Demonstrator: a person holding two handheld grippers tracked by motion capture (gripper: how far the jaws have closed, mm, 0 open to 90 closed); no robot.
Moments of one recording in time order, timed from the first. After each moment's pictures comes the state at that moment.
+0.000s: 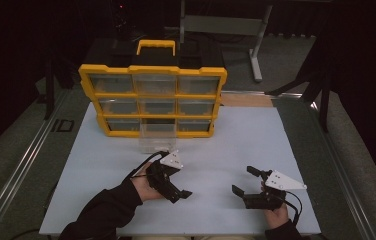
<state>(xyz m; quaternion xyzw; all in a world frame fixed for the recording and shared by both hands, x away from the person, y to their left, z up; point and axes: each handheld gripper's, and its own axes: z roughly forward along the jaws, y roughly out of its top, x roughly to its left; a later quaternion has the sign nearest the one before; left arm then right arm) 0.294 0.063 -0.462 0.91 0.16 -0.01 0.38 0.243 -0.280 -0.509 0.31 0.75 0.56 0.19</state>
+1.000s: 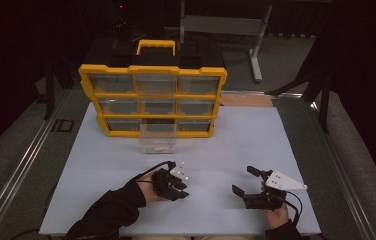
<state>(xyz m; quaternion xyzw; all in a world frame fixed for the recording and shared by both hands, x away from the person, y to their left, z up) 0.298 0.051 -0.508 0.95 0.12 -0.01 0.30 0.243 -0.280 -0.509 0.31 0.75 0.56 0.19</state>
